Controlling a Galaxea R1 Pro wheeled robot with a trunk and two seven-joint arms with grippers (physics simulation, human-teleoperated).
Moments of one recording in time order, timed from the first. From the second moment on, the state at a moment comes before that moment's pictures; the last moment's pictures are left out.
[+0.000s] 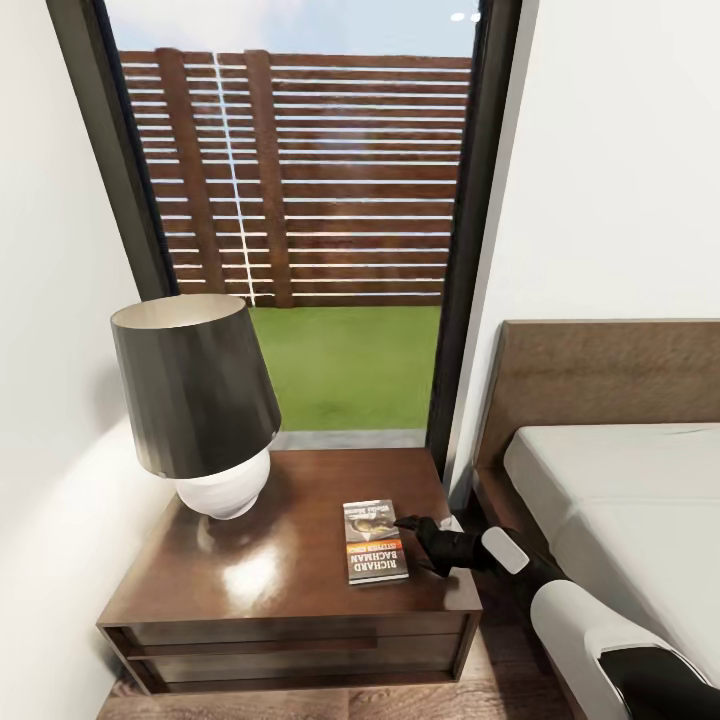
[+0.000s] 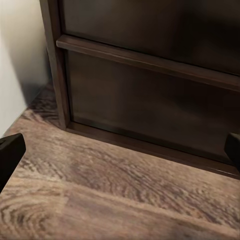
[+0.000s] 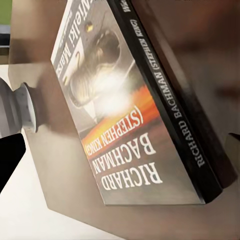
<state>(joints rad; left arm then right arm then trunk) -0.12 0.11 0.37 -0.08 0.30 -0.99 -0.43 -0.81 -0.02 0.09 -0.29 -0.99 0.71 0.20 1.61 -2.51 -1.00</state>
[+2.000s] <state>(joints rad) -0.12 0.11 0.37 -0.08 0.30 -0.99 -0.42 -0.82 -0.02 0.09 -0.29 -0.99 0.71 0.20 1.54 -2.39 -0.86</state>
